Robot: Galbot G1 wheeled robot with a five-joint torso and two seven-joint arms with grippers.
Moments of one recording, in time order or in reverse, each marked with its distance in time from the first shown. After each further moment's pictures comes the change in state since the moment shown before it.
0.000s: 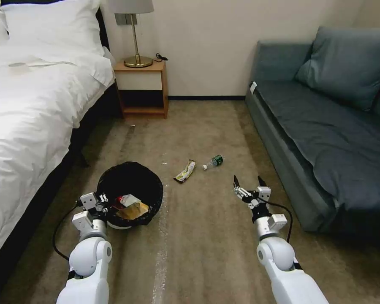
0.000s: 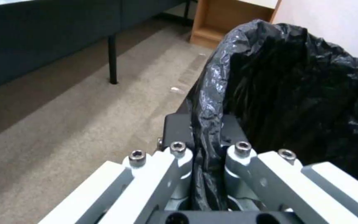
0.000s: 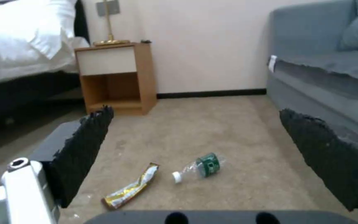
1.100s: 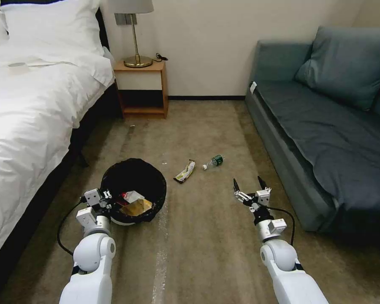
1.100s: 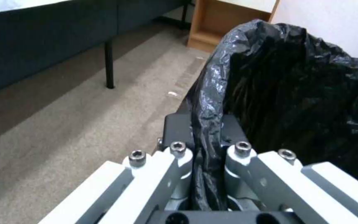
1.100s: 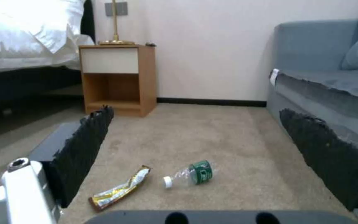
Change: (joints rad) left arm -0.019 0.006 0.013 0.005 -0.003 0.003 -0.007; right arm 0.026 0.018 0.055 -0.086 -0.086 0.084 -0.093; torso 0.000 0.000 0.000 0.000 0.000
